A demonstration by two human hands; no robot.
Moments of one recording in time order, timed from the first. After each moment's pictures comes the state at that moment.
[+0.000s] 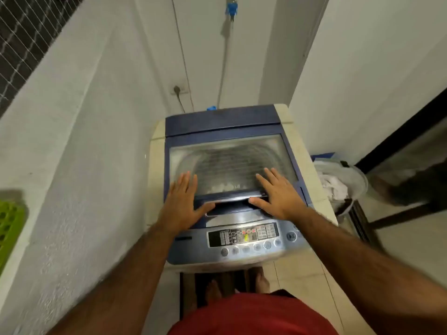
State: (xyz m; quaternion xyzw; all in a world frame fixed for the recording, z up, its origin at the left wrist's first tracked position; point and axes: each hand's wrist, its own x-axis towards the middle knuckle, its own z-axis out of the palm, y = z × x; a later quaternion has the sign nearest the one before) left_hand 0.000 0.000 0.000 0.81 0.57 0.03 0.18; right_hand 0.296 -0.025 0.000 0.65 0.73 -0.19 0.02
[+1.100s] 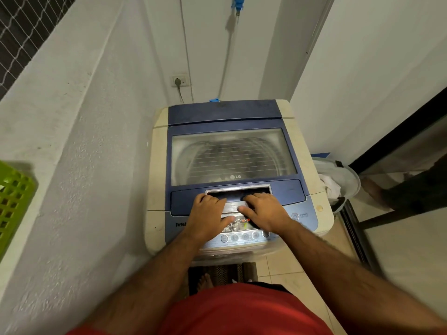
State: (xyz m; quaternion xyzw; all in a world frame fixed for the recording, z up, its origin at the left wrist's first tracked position) left_hand 0.047 -0.053 -0.033 0.86 0.50 0.02 0.11; right_hand 0.248 -0.066 -0.017 0.63 0.75 -0.20 0.01
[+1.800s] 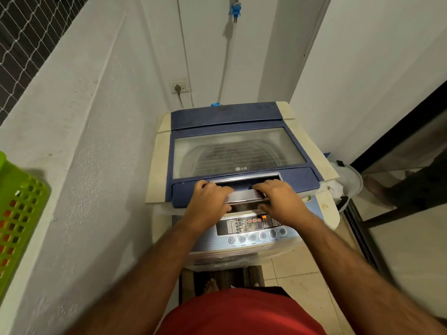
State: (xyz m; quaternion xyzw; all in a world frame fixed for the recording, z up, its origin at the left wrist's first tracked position) left_hand 0.038 -0.035 0.032 0.86 0.49 0.05 0.13; right_hand 0.255 -0.066 0.033 0.62 0.77 -0.12 -0.06
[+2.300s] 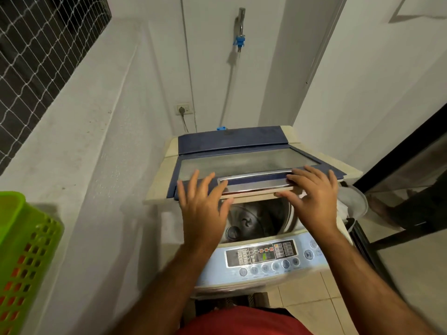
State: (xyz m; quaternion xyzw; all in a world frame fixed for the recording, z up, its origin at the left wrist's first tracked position) left_hand 0.021 -0.020 0.070 0.76 0.57 0.31 0.00; right_hand 0.273 -0.039 0.071 0.69 0.65 0.07 -0.32
